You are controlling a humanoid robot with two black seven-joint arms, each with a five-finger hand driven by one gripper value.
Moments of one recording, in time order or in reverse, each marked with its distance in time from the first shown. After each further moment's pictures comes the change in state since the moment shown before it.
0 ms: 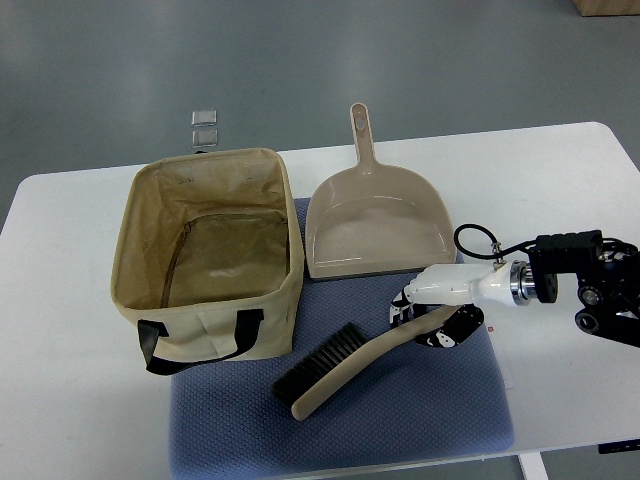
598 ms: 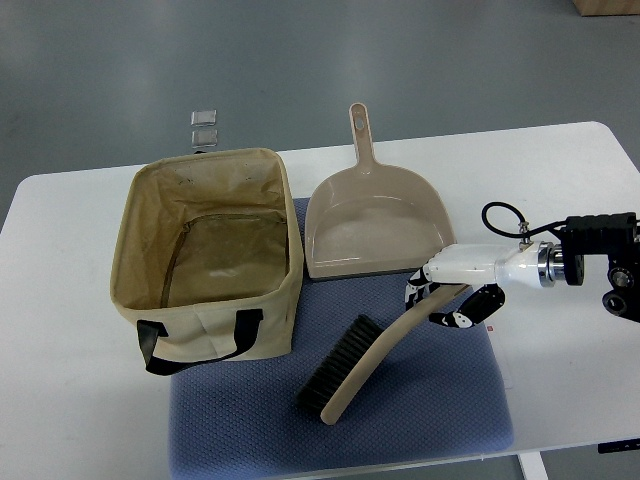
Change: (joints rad) left arm 0.000 0.000 0.000 0.000 0.000 0.000 0.000; right arm 0.008 -0.095 0.070 0.015 0.037 0.000 0.086
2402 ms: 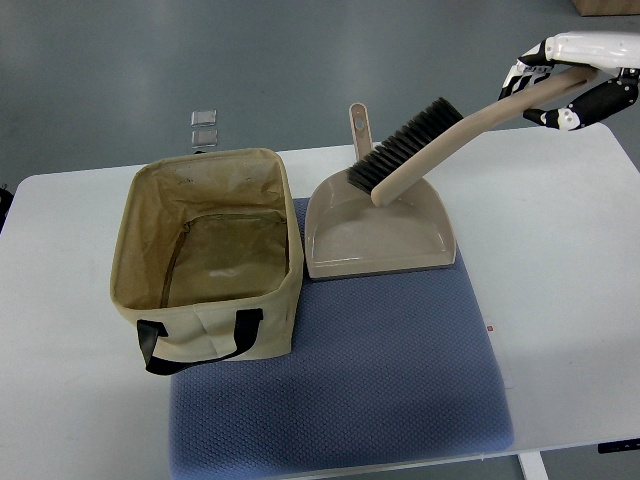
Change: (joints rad) left arm 0.000 0.000 -0.001 0.000 0.000 0.000 0.001; right arm 0.302 -0.273 0.226 -0.098 0.216 0.254 0.054
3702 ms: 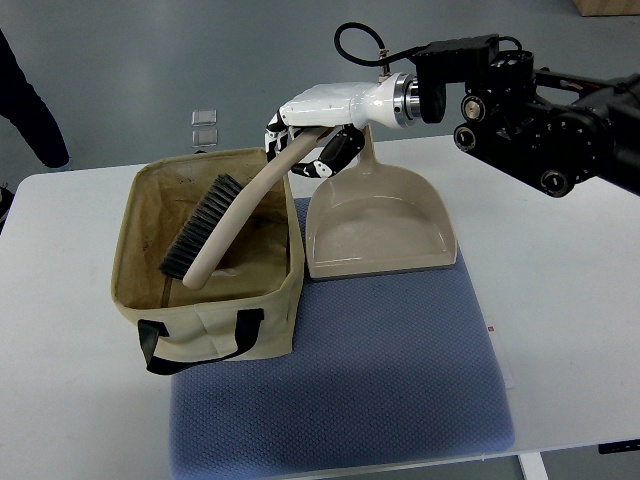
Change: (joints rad) left arm 0.000 0.000 0.000 0.000 0.000 0.000 0.000; right arm 0.091 0.782 -0.056 -0.348 -0.254 -0.050 -0.094
